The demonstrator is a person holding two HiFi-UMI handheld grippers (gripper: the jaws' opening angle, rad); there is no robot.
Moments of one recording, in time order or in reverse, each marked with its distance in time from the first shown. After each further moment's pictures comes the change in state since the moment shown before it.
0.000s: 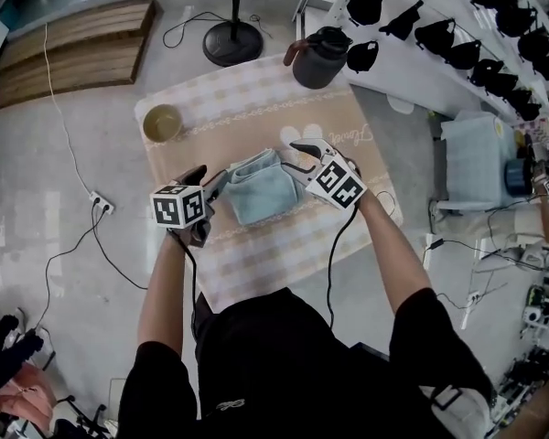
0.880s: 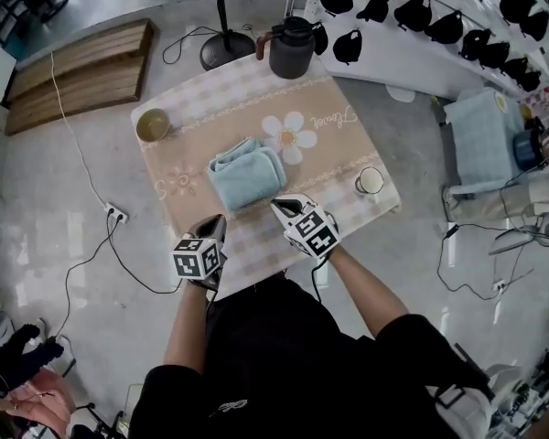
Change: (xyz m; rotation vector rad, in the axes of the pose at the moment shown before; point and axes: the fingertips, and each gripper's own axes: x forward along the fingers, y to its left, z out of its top) left arm -0.049 -0.090 -0.138 0.100 0.058 0.129; right arm -0.046 0.138 -0.080 0.349 -0.081 -0.062
